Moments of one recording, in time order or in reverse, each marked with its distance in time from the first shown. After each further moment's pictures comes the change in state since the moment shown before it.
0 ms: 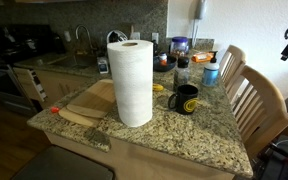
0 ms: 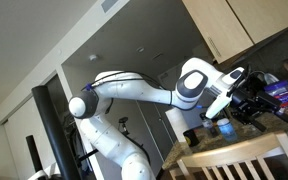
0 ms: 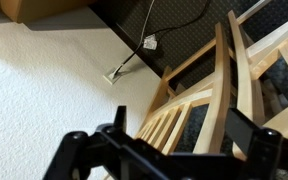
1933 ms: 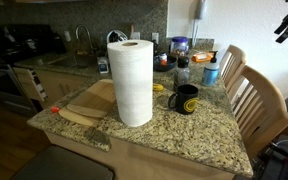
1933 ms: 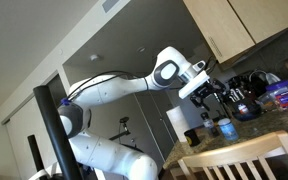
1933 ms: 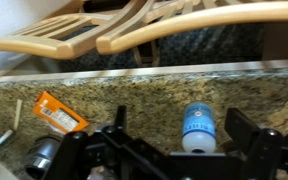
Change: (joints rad) arm 0.303 -0.352 0.017 0.019 0.367 -0.325 -0.609
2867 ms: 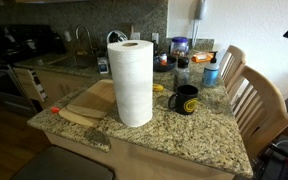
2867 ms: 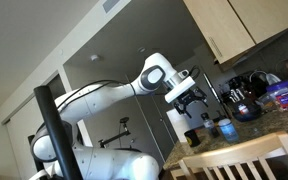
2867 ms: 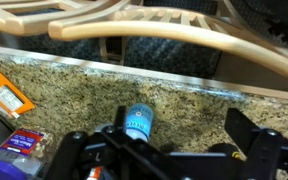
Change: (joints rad) arm 0.077 -0.218 0.039 -0.088 -0.009 -0.183 -0.106
